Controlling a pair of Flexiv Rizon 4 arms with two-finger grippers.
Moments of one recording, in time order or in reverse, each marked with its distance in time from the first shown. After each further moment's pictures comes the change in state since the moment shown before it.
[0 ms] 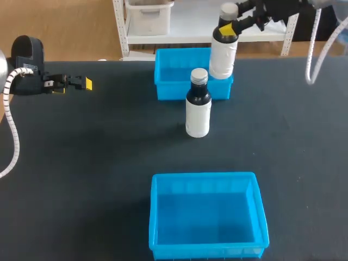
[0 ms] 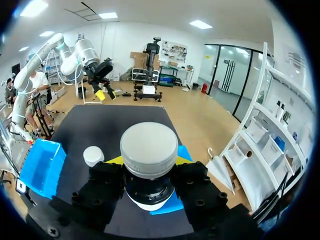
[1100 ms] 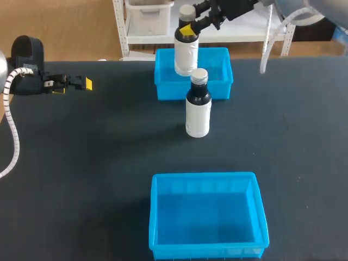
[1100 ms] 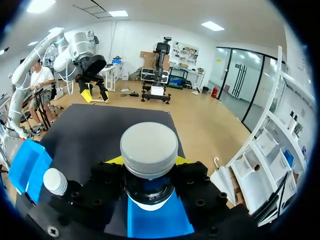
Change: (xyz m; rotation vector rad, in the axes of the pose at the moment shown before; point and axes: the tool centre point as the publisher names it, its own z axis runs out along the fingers) left arm 0.000 0.000 0.000 0.000 0.000 0.000; right arm -0.029 -0.027 0.100 -0.080 -0.009 -0.065
